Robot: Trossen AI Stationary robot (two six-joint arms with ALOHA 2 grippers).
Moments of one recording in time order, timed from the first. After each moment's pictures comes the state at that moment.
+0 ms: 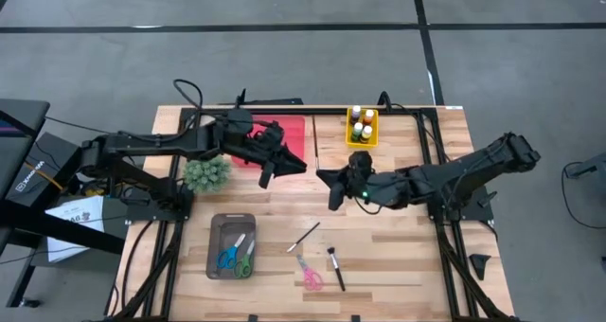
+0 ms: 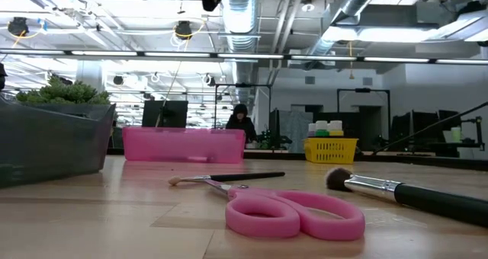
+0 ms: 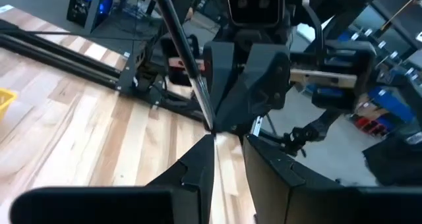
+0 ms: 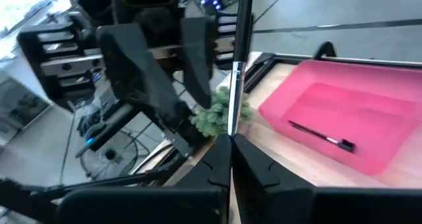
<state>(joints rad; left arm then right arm) 0.14 1.32 1.13 -0.01 0.37 -0.45 0.32 1.39 1.17 -0.10 0.73 0.83</state>
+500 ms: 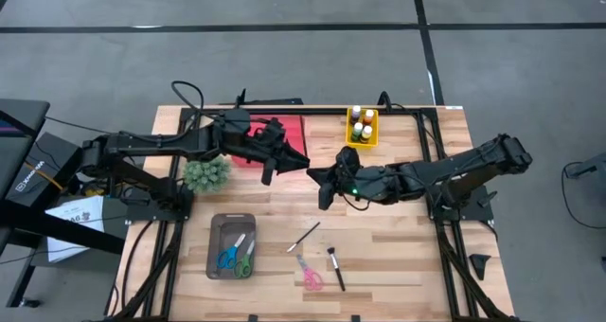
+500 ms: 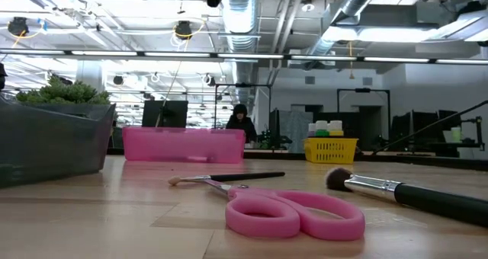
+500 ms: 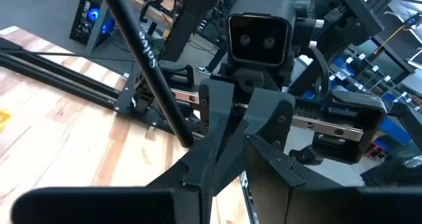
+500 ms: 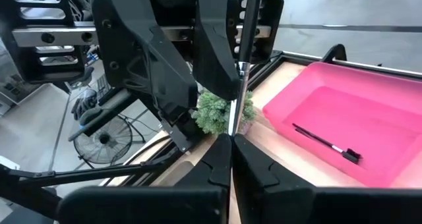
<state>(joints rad) 0.14 1.33 1.13 0.09 0.31 -0.51 0.28 1.46 1.26 -0.13 0.64 0.75</state>
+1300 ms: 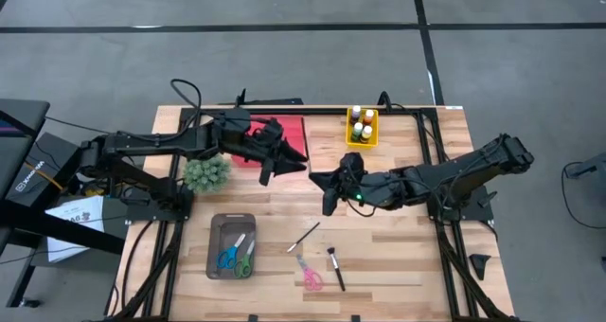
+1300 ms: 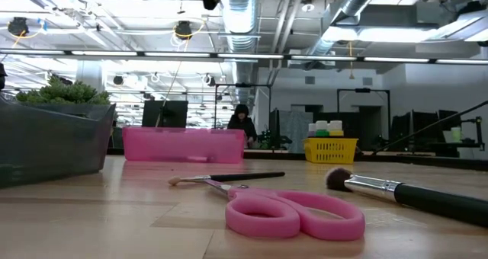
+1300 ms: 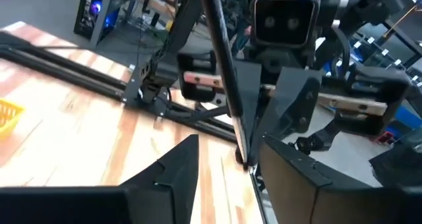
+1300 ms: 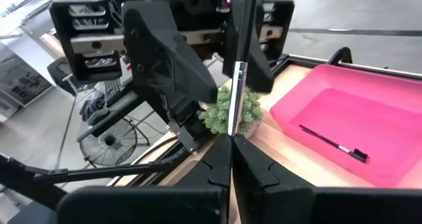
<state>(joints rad) 0.14 1.32 1.13 0.02 0.34 -0.45 0.32 1.45 1.27 -0.13 0.69 0.75</state>
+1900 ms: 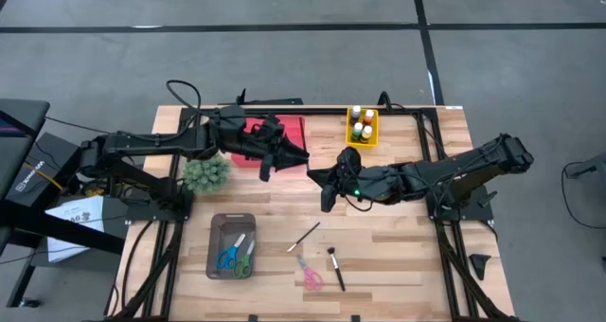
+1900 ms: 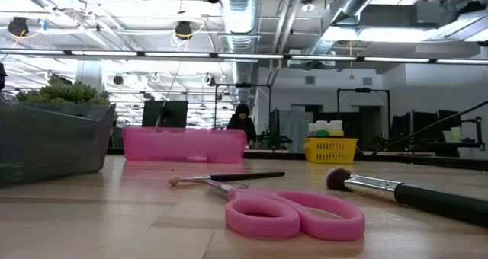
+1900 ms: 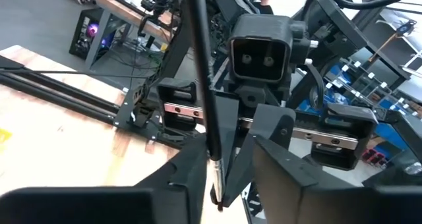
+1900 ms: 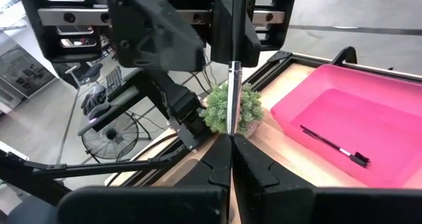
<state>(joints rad) 0.14 1.32 1.13 0.12 0.33 -0.50 0.28 1.45 1.27 -0.12 0.62 0.72</state>
